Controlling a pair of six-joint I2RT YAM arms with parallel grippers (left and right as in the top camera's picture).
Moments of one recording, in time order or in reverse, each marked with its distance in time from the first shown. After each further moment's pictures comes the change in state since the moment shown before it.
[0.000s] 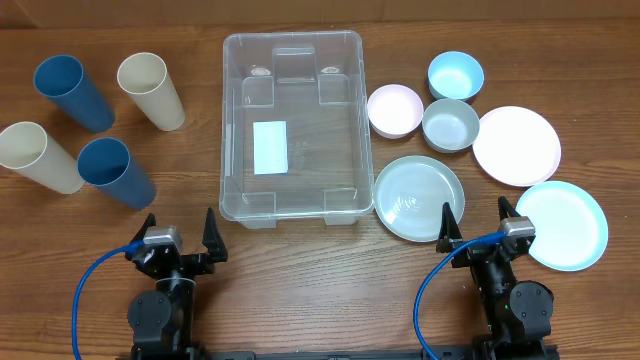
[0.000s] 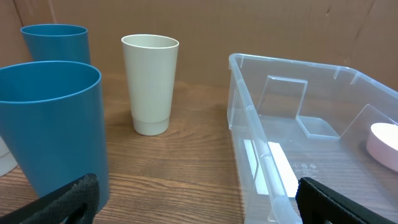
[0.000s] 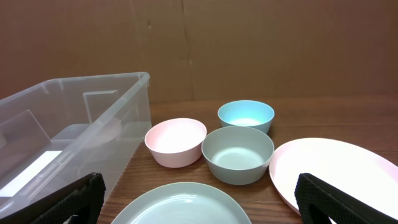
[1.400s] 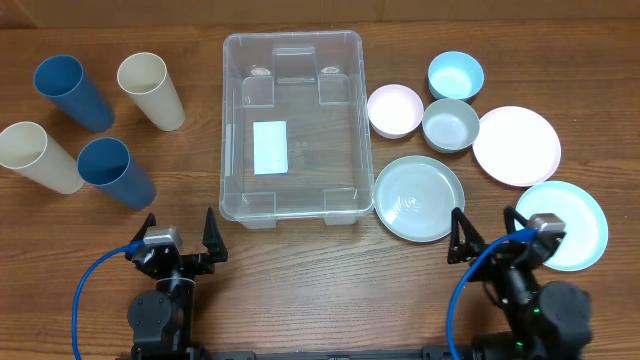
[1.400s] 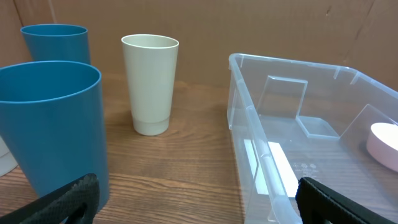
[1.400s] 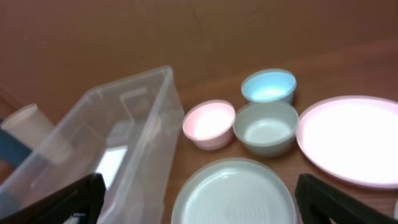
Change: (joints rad) left arm 0.000 0.000 0.000 0.000 0.000 0.000; right arm 0.000 0.148 0.457 -0.513 -0.066 0.233
